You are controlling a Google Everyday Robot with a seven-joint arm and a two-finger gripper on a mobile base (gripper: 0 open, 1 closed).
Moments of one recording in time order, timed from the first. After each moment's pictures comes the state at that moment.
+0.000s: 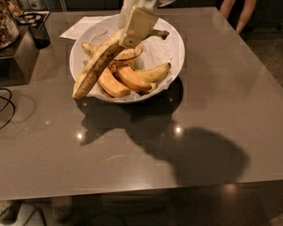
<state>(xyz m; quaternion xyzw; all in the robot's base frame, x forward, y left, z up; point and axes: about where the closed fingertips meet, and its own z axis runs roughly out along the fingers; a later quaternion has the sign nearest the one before) 0.524 0.013 1.040 -0.71 0.65 0.06 0.28</state>
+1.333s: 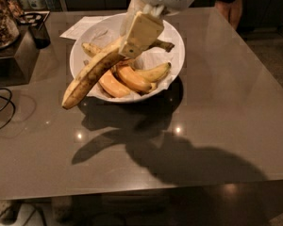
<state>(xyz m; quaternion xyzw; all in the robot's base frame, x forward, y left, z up) 0.482 0.007 1.045 -0.67 0.68 0.10 0.29</state>
